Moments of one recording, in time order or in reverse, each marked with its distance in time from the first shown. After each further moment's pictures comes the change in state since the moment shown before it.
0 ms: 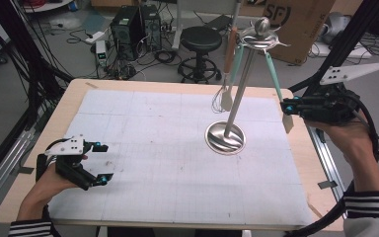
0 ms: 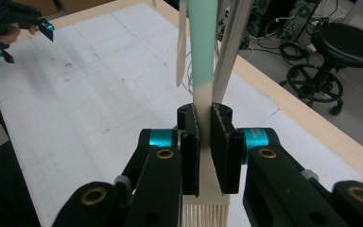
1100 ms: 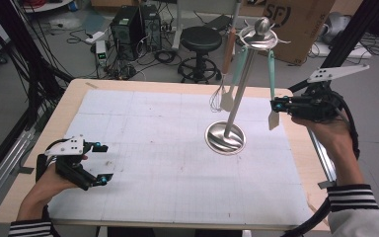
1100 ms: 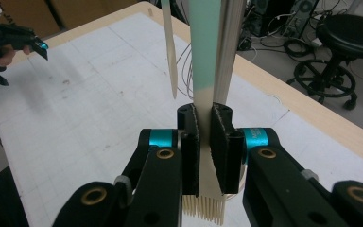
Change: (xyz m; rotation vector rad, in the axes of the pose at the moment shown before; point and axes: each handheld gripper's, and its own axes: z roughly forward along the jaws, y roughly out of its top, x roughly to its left) left arm 0.000 -0.001 0.000 0.000 0.000 -0.005; right arm -0.008 -0.005 0.029 -0.028 0.013 0.084
